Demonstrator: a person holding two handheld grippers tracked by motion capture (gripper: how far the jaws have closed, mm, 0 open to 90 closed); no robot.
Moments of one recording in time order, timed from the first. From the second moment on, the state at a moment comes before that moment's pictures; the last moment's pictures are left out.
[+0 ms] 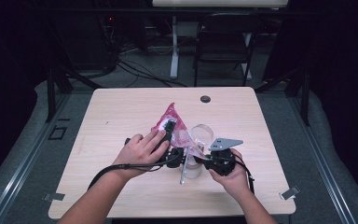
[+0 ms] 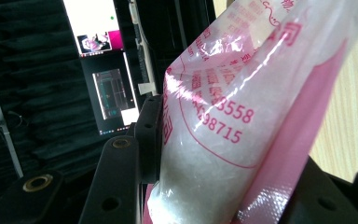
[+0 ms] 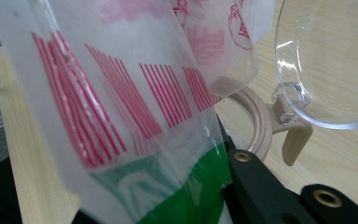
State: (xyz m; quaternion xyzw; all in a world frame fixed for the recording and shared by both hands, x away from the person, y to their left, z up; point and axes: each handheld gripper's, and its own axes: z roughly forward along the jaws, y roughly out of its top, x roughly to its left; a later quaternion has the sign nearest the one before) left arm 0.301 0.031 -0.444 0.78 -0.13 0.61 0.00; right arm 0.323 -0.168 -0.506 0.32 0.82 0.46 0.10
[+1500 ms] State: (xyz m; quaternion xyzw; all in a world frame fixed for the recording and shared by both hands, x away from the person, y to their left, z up) left arm 0.299 0.026 -0.450 0.79 -0.15 0.59 -0.02; right arm 0.323 -0.170 -0.505 0.33 0.82 0.45 0.12
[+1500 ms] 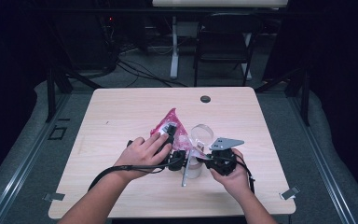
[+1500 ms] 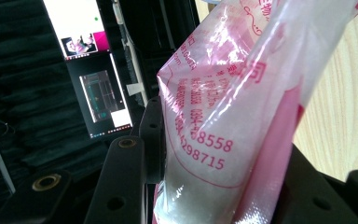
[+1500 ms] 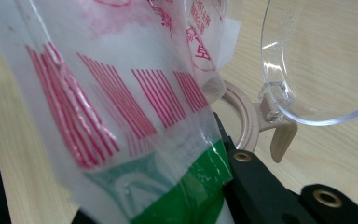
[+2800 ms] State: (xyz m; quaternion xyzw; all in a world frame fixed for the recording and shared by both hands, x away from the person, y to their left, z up) left arm 0.298 0.032 -0.440 0.79 -0.14 0.59 -0.01; right arm 0.321 -0.165 -0.506 0.32 0.83 0.45 0.11
